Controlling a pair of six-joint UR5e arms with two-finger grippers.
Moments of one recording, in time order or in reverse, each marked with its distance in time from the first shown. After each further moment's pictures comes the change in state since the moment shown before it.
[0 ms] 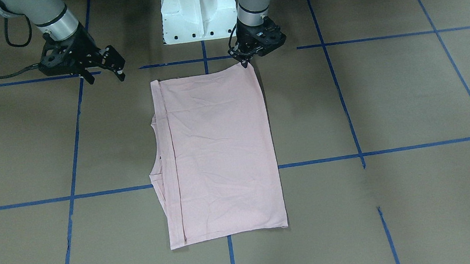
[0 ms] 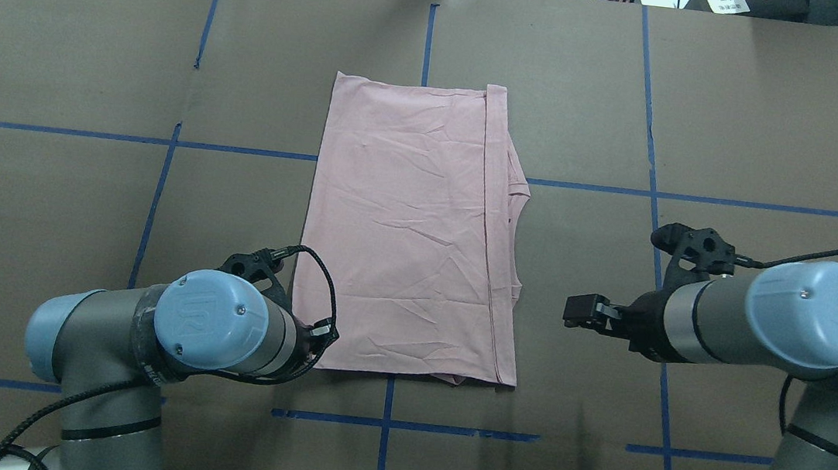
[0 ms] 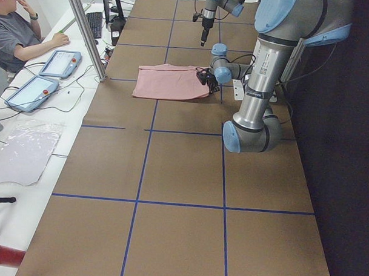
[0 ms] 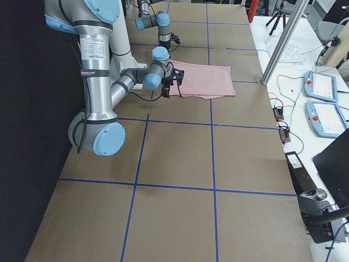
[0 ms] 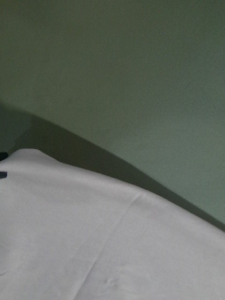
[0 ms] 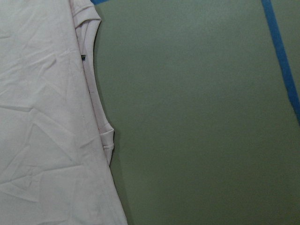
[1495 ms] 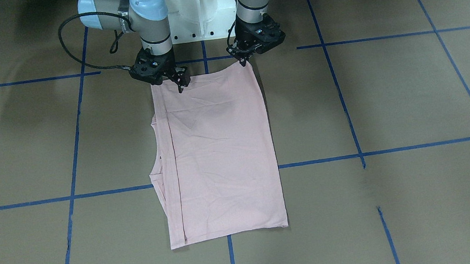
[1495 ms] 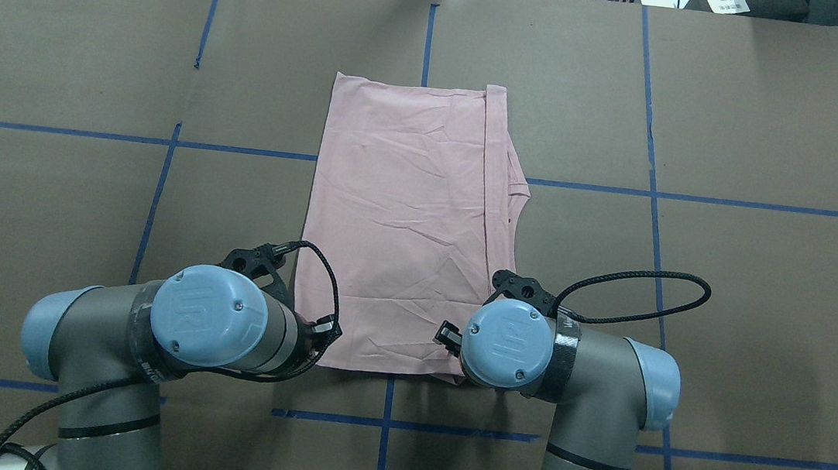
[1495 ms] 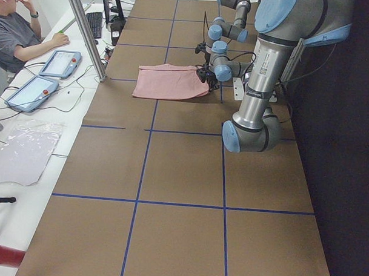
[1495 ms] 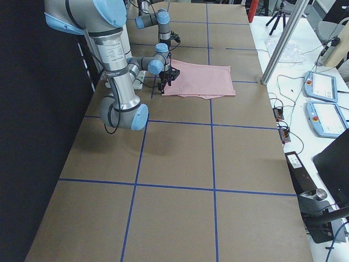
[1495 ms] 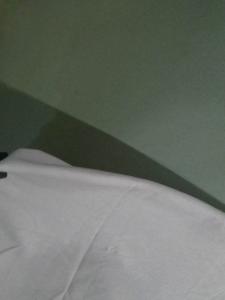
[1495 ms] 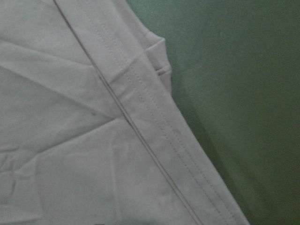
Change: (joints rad) left arm -0.005 -0.007 -0.010 0.004 0.001 0.009; right arm -0.197 0.393 -0.332 -0.287 -0.160 0.289
